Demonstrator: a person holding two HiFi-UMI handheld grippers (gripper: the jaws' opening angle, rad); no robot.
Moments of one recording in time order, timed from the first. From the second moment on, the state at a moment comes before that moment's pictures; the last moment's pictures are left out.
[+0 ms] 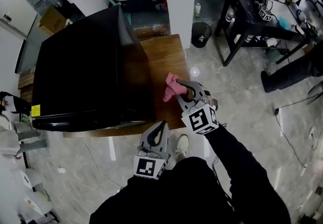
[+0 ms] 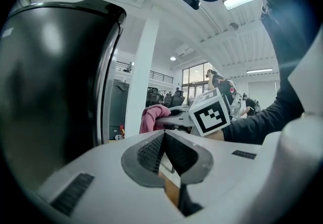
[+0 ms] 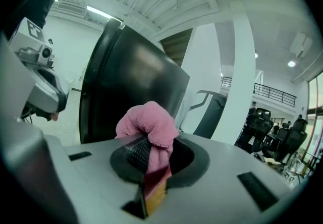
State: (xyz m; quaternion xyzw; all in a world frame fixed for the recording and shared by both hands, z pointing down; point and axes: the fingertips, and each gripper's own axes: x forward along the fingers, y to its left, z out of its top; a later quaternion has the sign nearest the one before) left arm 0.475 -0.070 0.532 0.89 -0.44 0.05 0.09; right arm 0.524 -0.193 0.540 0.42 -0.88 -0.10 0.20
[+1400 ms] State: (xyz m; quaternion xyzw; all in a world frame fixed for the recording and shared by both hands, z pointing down) left arm 0.441 -0.087 0.623 0.86 -0.47 0.11 0.17; right arm 0.412 -0.204 0.689 0.30 -0.92 -0.03 0.25
